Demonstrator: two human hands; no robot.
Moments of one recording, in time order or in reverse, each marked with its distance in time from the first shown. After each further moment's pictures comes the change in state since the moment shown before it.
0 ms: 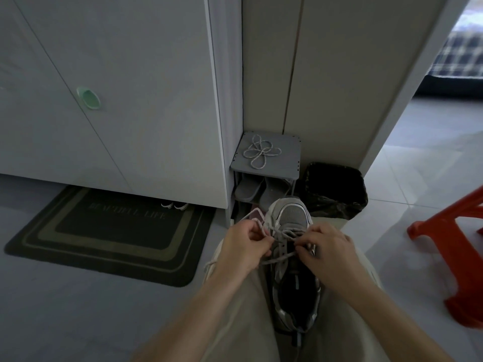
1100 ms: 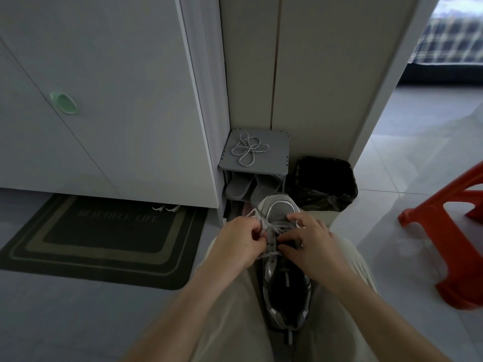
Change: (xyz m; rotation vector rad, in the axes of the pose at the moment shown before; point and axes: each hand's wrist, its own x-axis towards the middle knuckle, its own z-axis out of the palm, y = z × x) left_hand 0.013 0.012 0.003 0.583 -0.107 0.266; right_hand 0.007 -0.009 -0.003 0.047 -0.123 0.114
